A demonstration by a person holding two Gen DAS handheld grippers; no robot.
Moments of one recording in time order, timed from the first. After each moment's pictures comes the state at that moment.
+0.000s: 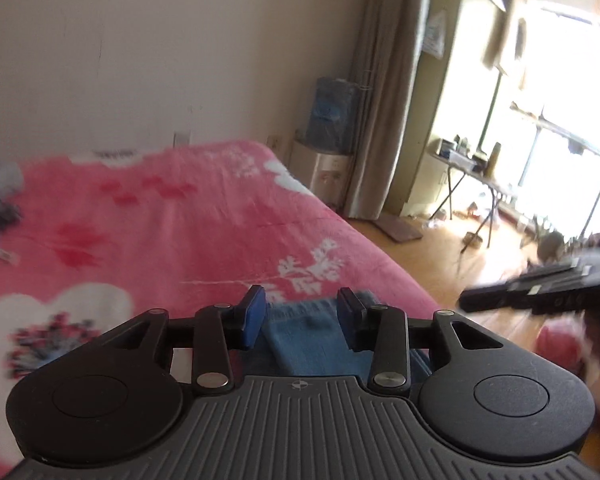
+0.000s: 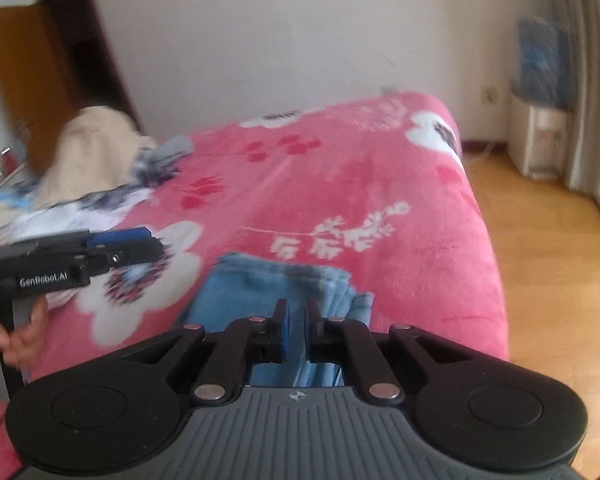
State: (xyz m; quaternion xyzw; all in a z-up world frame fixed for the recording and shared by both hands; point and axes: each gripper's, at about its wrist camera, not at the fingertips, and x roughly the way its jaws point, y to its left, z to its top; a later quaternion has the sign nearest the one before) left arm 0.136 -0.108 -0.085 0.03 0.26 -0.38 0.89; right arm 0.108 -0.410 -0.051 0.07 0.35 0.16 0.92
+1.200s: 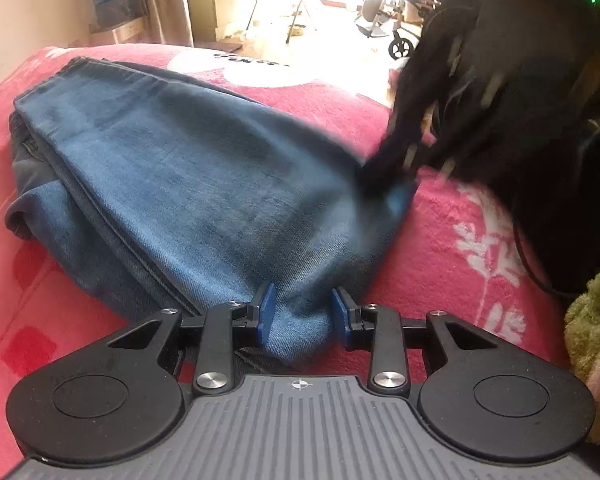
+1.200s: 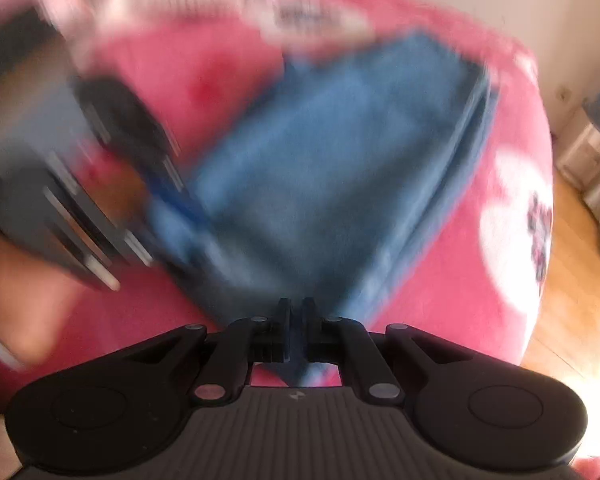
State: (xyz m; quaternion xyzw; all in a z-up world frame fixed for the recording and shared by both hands) left arm -0.075 -0.097 -0.207 0.26 0.37 -0.55 0.70; right arm -0.156 -0.293 -0.115 -0.18 0.48 0.21 0.83
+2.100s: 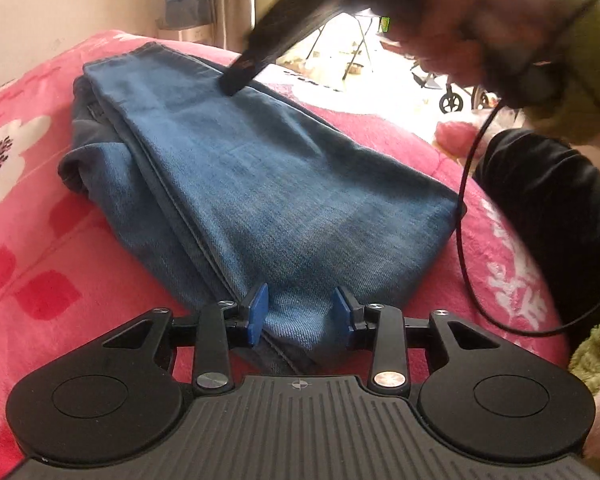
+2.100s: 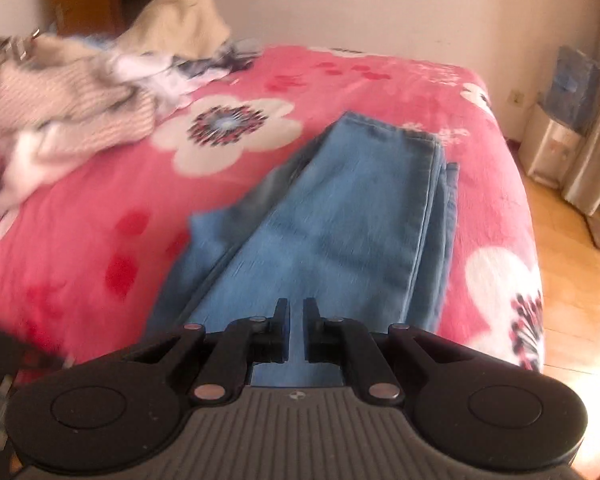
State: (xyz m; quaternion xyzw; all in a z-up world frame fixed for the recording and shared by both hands) left arm -0.067 -0.073 -0.214 0.18 0.35 -0.50 0.77; right arm -0.022 -0.286 -0.081 -0.05 0.41 0.15 0.90
